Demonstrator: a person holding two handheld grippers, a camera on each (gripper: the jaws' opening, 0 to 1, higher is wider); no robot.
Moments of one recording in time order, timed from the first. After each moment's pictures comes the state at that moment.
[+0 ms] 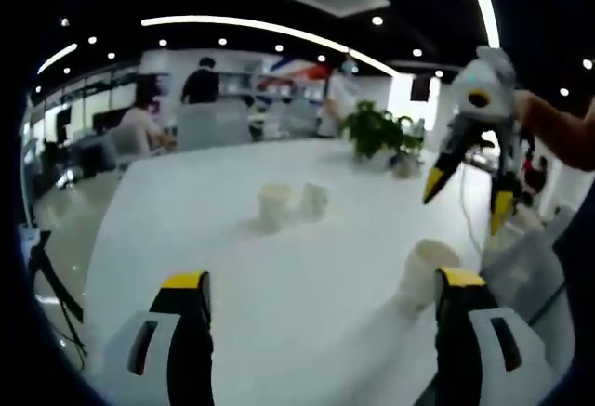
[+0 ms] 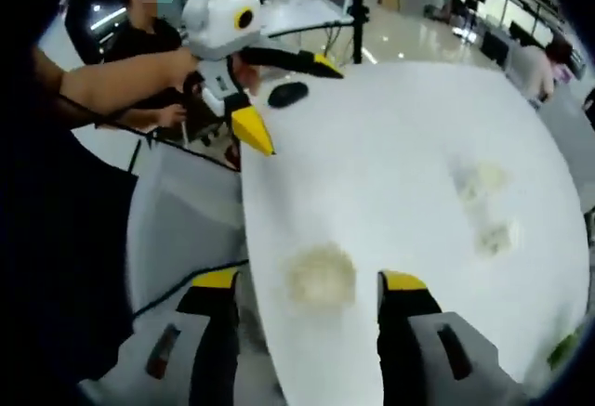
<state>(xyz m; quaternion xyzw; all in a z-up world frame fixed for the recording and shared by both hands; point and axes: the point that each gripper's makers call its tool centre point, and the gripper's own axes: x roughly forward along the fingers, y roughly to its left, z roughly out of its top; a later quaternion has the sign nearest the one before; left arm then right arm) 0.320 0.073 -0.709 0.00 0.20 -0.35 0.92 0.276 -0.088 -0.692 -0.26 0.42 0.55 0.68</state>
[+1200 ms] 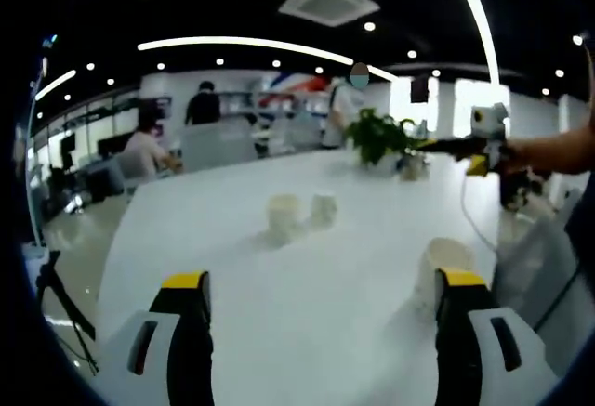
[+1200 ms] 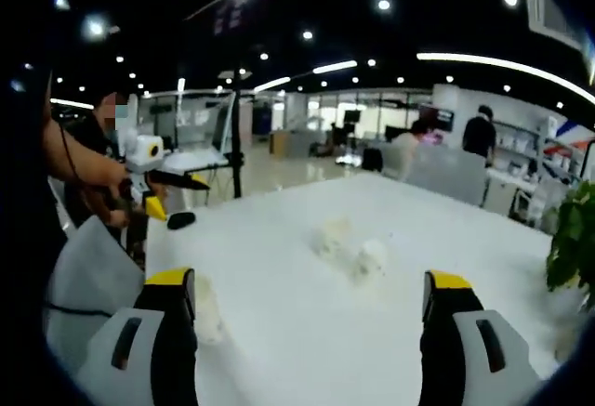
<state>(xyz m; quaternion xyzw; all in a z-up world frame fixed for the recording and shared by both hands) 0.324 0.075 -0.709 0.04 0.15 -0.34 0.93 0.352 -0.209 -0.673 -0.08 0.13 0.40 0.90</state>
